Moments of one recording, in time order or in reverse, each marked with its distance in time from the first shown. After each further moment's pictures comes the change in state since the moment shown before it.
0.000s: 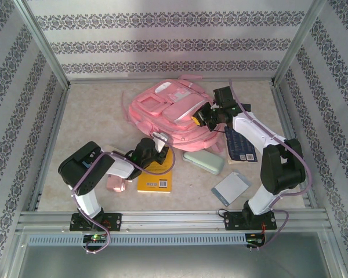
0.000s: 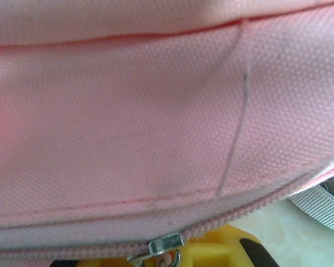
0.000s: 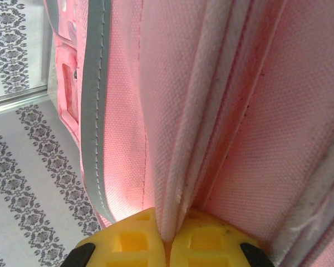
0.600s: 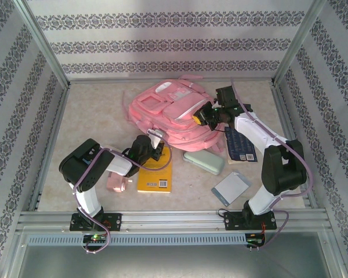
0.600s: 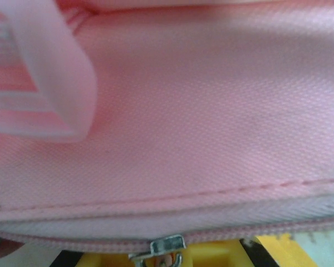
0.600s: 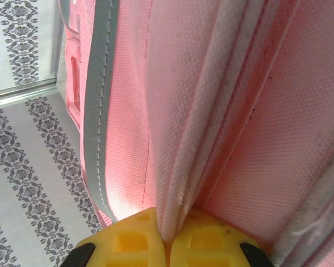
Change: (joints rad) left arm 0.071 0.032 0.003 0.027 -0.001 0.015; right arm -0.019 -0.011 -0.007 0.014 -0.041 -0.022
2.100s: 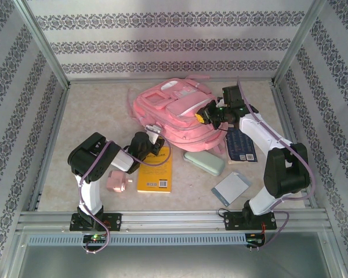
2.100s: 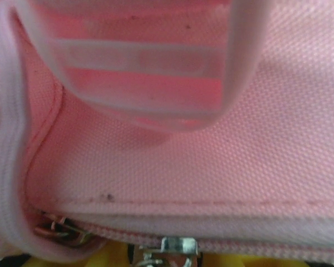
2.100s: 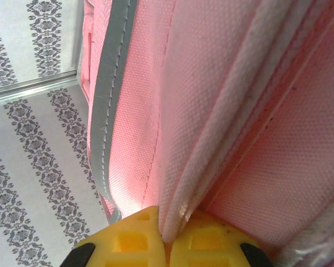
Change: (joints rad) left arm 0.069 0.130 0.056 0.136 -0.006 0.013; right arm -0.045 -0.040 -0.032 0.034 -0.097 -0.011
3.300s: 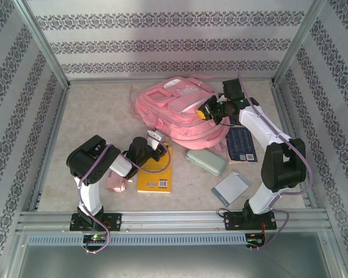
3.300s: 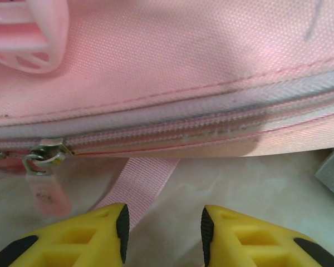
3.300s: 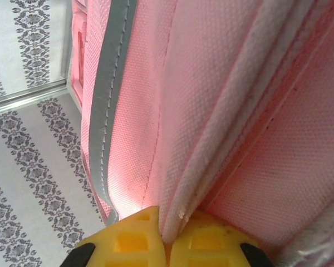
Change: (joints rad) left arm -0.029 -0.019 -0.095 0.144 0.130 0.019; right arm -0.017 0.067 0.142 -0.148 0.022 -0.024
